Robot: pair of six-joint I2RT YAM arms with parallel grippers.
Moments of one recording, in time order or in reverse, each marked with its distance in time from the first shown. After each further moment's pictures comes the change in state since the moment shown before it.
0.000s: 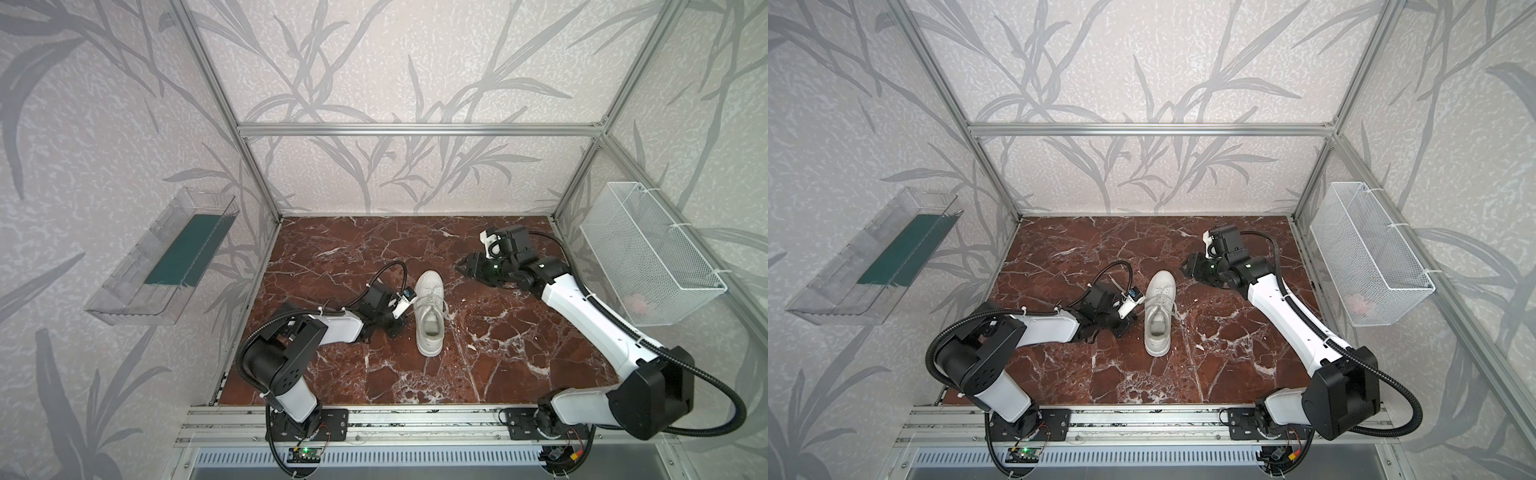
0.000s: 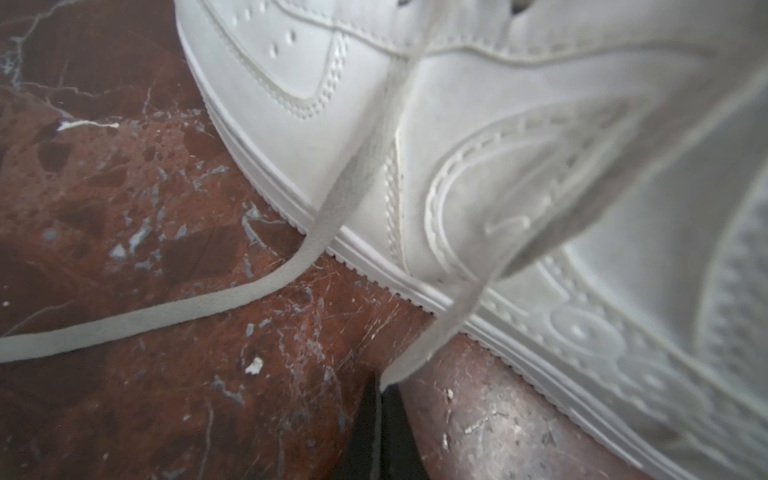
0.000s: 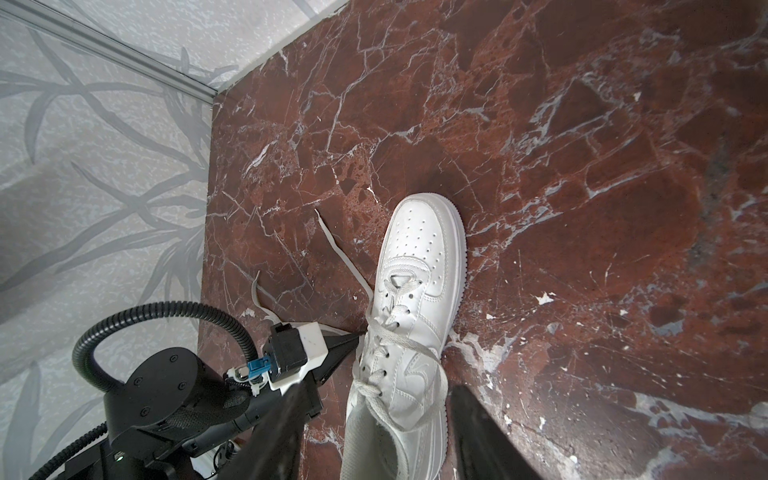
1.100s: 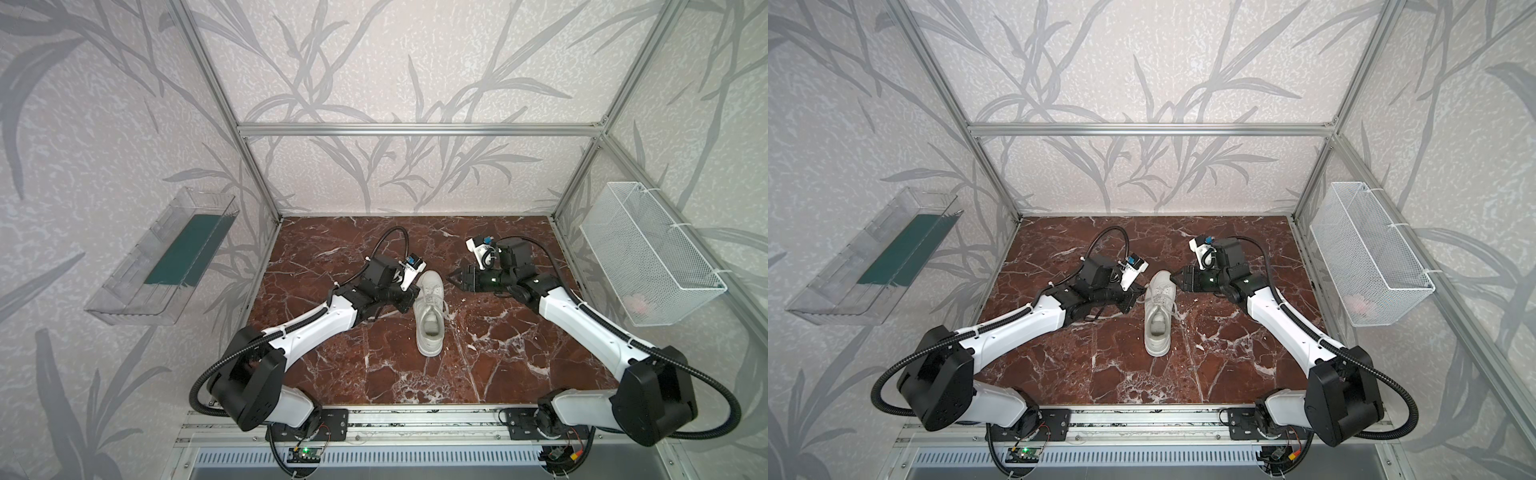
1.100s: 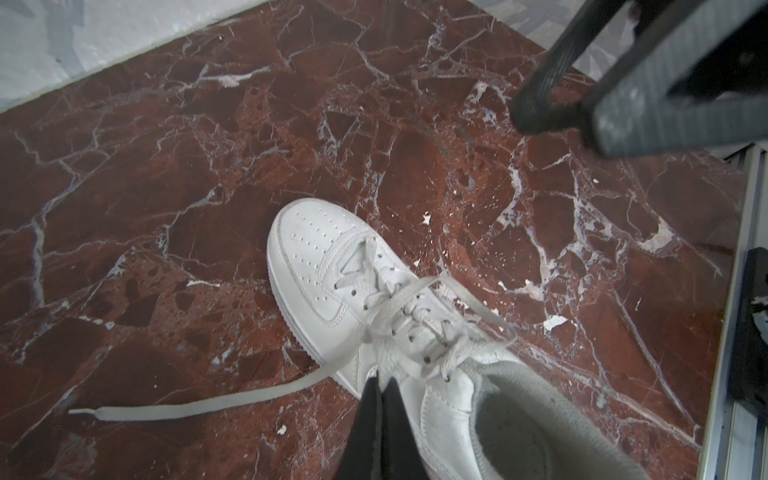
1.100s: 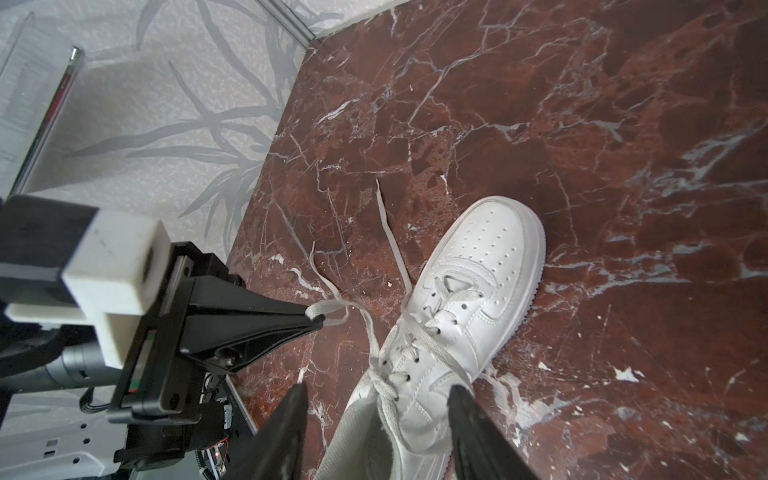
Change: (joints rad) left arm -0.044 -0.206 0.308 -0.316 0.034 -0.209; right arm -0.012 -0.027 -0.225 0.330 -0.254 -0.225
